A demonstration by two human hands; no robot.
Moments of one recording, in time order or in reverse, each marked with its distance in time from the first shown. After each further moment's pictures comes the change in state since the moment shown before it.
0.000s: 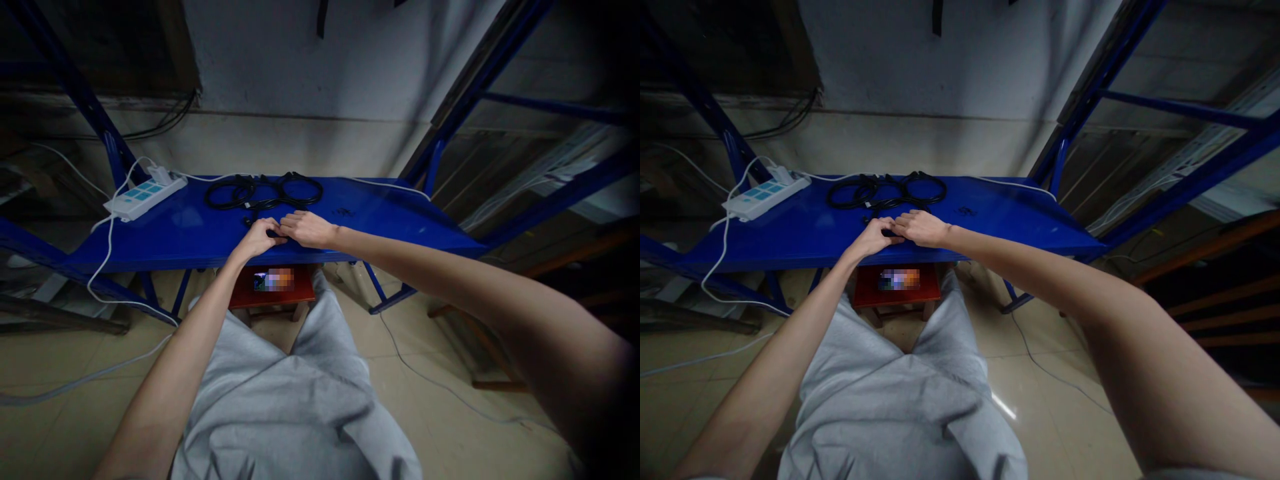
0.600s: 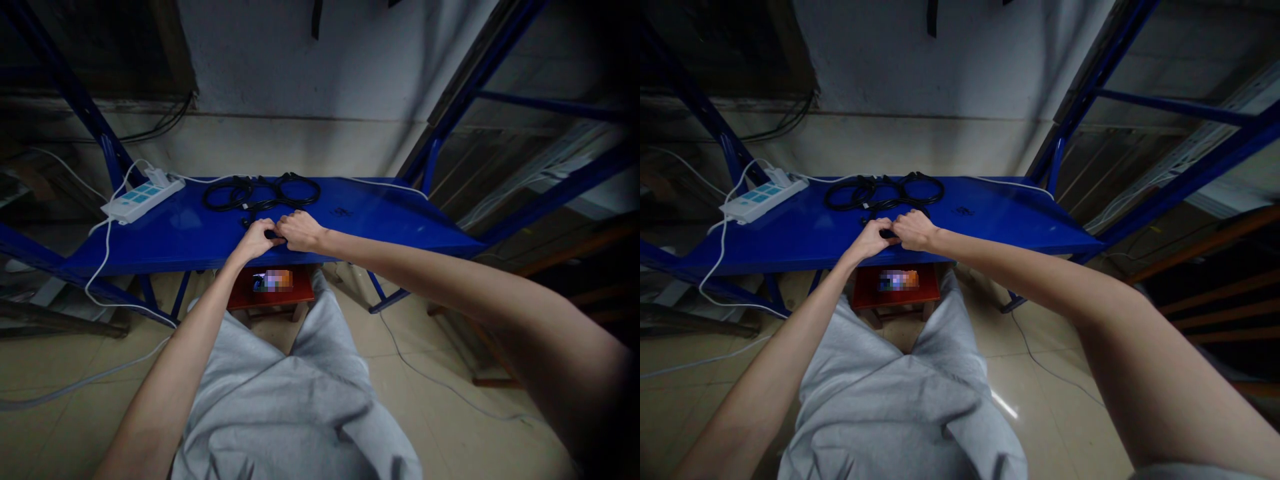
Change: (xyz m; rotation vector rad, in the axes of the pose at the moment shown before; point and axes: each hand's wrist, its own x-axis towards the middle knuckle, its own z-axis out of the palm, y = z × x) left_hand -0.002 0.004 -0.001 0.058 -0.005 0.020; right_hand 0.020 -0.022 -0.019 0.091 -0.180 0.359
